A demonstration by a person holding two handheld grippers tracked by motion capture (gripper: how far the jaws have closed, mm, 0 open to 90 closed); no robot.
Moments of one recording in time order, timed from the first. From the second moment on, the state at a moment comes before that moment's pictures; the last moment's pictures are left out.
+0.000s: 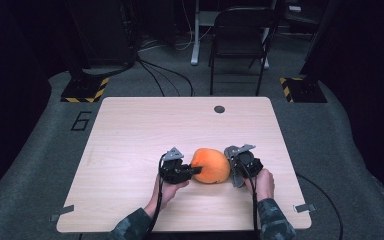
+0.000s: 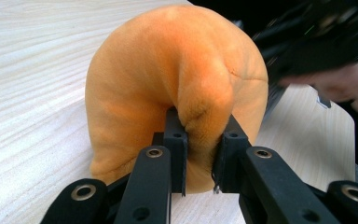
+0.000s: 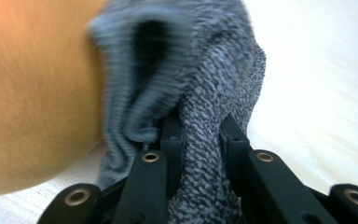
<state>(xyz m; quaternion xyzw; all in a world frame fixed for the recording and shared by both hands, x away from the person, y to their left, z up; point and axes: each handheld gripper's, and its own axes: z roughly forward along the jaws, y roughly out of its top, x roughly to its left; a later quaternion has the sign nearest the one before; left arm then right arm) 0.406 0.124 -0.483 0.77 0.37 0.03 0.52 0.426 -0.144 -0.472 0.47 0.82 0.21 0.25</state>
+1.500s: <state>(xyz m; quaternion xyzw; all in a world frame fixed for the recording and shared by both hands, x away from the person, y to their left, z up) 0.406 0.117 -0.504 0.82 0.26 0.17 0.48 0.409 -0.111 -0.436 0.42 0.82 0.29 0.27</state>
